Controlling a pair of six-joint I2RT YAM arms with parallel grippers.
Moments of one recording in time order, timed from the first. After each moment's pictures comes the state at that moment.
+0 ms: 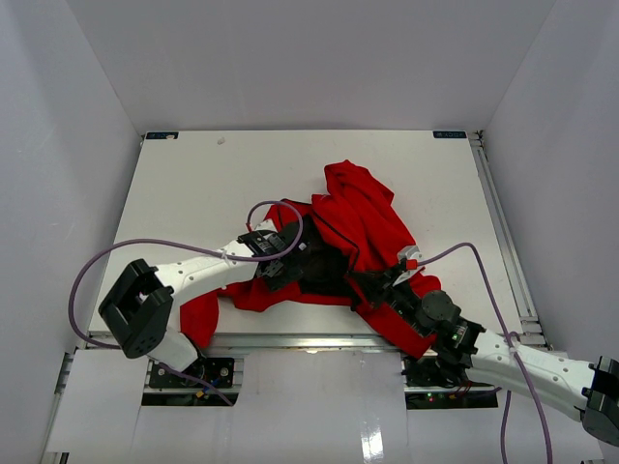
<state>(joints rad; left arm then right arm) -0.86 1.50 0.99 -0.71 -0.27 -1.25 1.05 0.54 0.10 0.49 0.28 0.31</state>
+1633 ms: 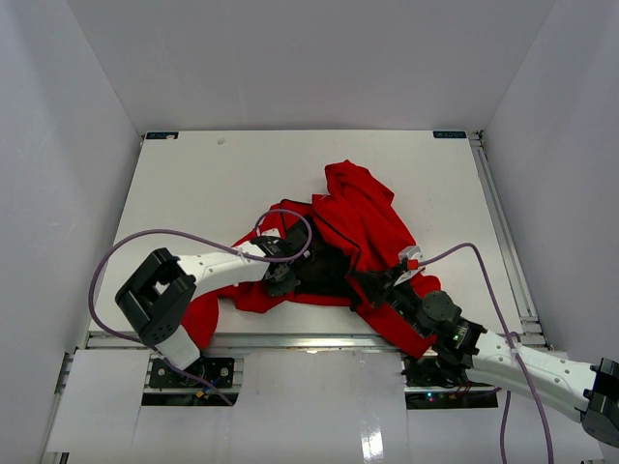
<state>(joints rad) -0.86 1.62 0.96 -0.70 -0.29 -1.16 1.05 0.52 0.10 0.46 0.30 0.31</state>
